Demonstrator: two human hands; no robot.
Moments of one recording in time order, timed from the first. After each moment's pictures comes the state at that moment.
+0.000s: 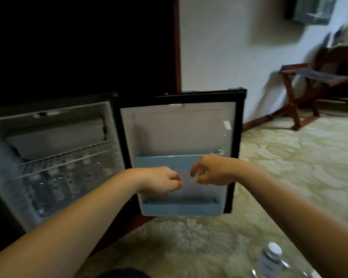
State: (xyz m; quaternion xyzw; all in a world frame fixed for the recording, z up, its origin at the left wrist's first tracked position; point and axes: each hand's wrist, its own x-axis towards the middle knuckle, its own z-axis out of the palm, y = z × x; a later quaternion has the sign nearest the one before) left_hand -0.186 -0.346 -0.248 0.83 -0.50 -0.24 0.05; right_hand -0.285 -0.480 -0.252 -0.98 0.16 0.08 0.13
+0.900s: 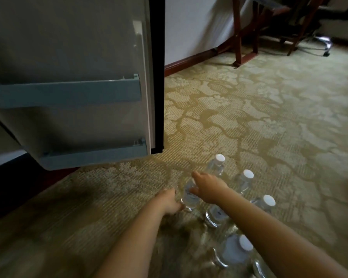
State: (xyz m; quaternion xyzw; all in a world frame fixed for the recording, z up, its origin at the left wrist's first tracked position) left_hand -0.330 -0.476 -0.501 0.79 -0.42 -0.44 0.06; right_hand -0.435 -0.576 -0.501 -0.90 0.37 0.18 0.13
